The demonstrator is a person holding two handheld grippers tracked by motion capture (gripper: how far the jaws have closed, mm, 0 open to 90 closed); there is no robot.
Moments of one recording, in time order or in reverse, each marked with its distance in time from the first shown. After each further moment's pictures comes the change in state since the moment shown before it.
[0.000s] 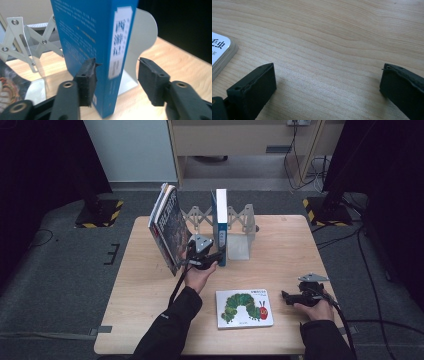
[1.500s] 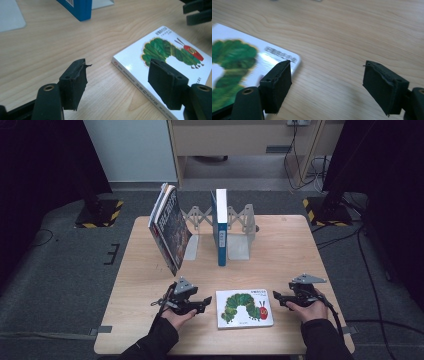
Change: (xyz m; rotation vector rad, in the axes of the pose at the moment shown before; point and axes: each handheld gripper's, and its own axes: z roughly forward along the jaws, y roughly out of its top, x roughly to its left) left arm -0.002 -0.105 -0.073 0.285 -0.203 -0.066; right arm 0.040 0.017 -0.027 -0.070 0.157 0.003
